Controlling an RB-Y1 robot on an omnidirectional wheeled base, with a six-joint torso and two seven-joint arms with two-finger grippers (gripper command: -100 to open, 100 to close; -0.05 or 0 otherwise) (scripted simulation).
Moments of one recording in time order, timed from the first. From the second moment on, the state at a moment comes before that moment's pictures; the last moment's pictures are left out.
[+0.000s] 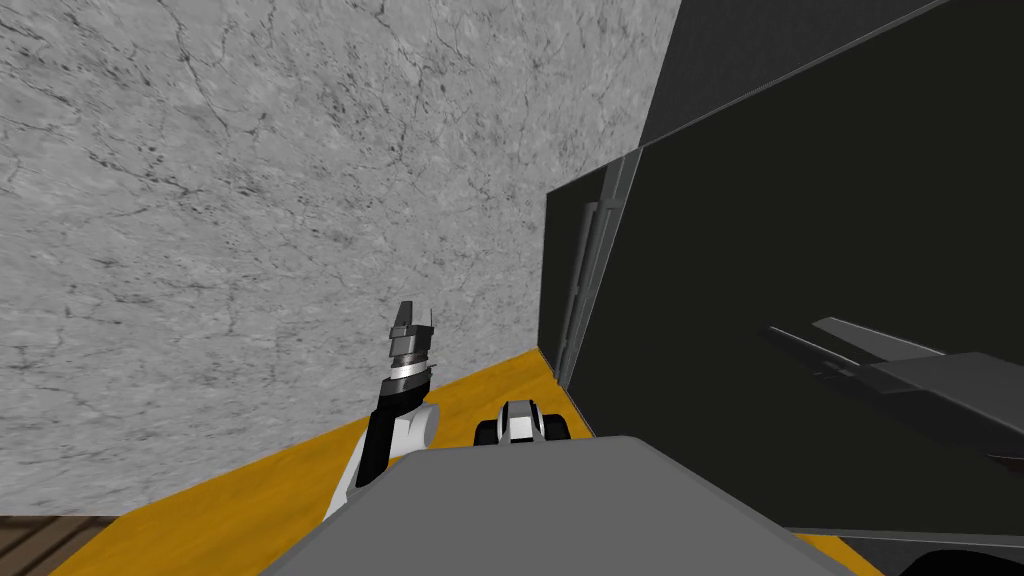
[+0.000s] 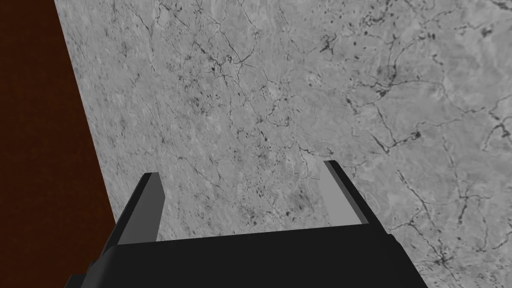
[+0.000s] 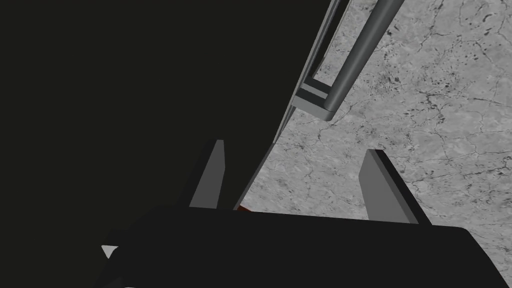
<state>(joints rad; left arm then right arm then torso) 0.49 0.03 -0.02 -2.28 0.02 -0.42 -0.08 1.09 -0.39 -1.04 -2.28 0.41 -0.66 0.10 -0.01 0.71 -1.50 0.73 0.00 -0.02</state>
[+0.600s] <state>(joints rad) 0.49 0.03 -0.02 -2.28 0.02 -0.42 -0.08 1.15 -0.42 -1.16 -2.29 0.45 -0.67 0.12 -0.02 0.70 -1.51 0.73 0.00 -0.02</state>
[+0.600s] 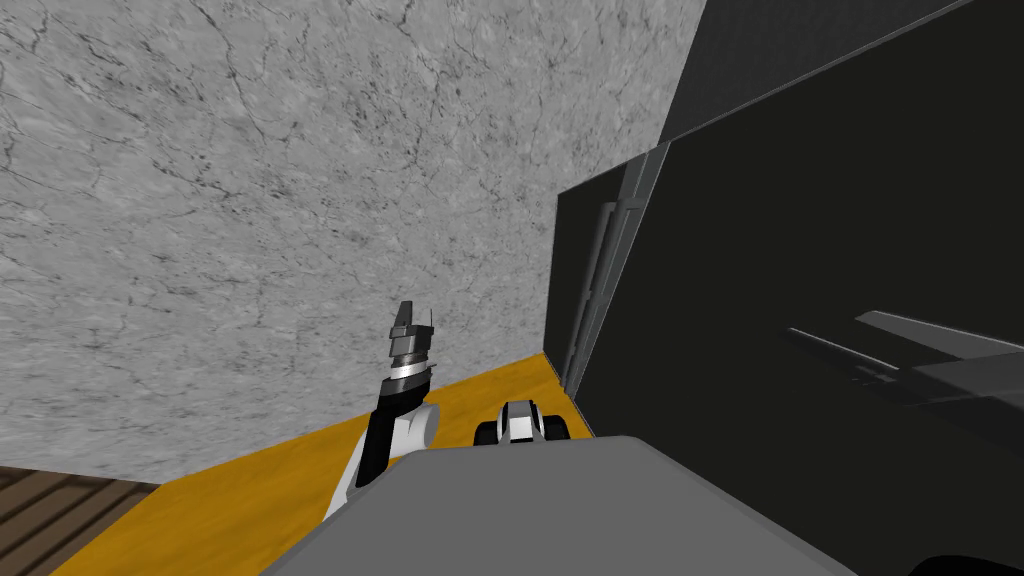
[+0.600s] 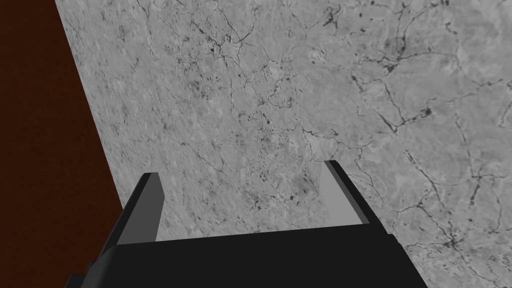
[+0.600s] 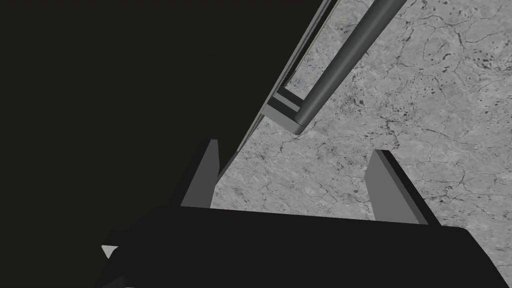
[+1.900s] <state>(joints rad) 0.49 0.03 -0.02 -2.28 0.02 -0.42 -0.08 1.29 -0.48 -1.46 -2.30 0.52 -0.68 0.21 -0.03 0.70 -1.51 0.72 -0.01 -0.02</state>
